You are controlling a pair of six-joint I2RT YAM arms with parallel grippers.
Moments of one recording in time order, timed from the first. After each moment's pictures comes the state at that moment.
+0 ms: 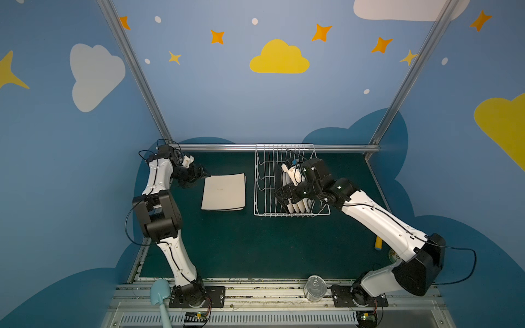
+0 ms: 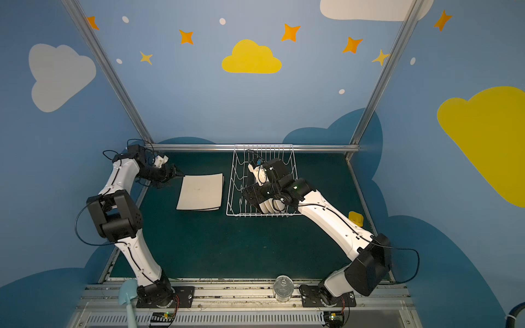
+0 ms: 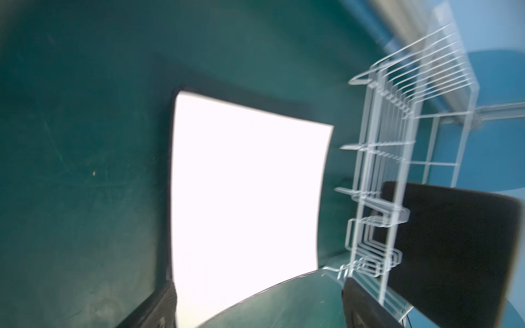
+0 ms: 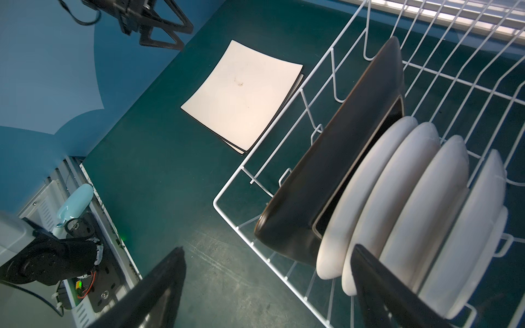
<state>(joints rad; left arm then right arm) 0.31 1.98 1.81 -1.08 0.64 -0.01 0.73 1.47 1.41 -0.64 -0.19 0.15</state>
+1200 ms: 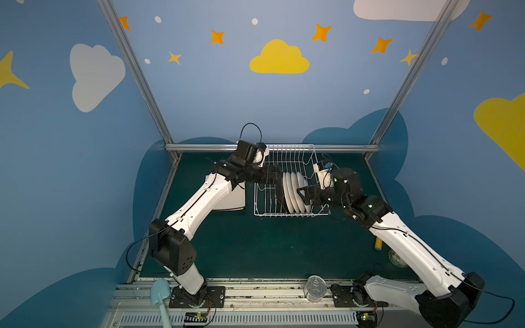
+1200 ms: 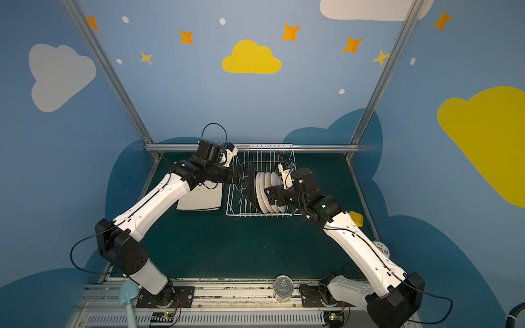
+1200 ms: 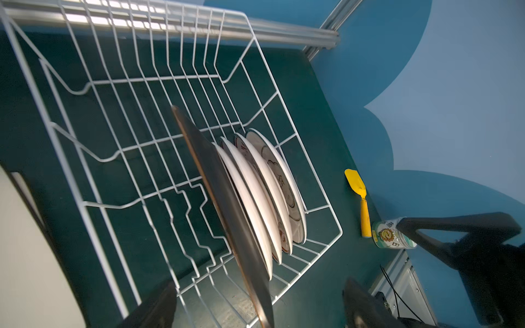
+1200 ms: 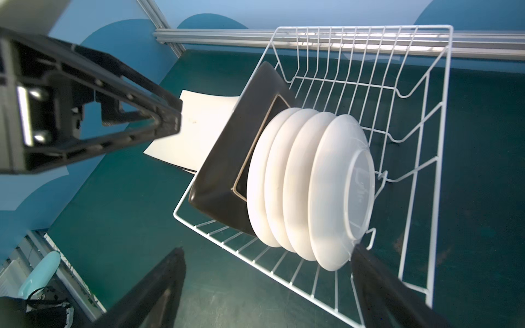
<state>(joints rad) -0.51 1.69 1.67 -0.73 0.34 -0.36 0.59 1.16 1.15 -0.56 -0.08 0.27</state>
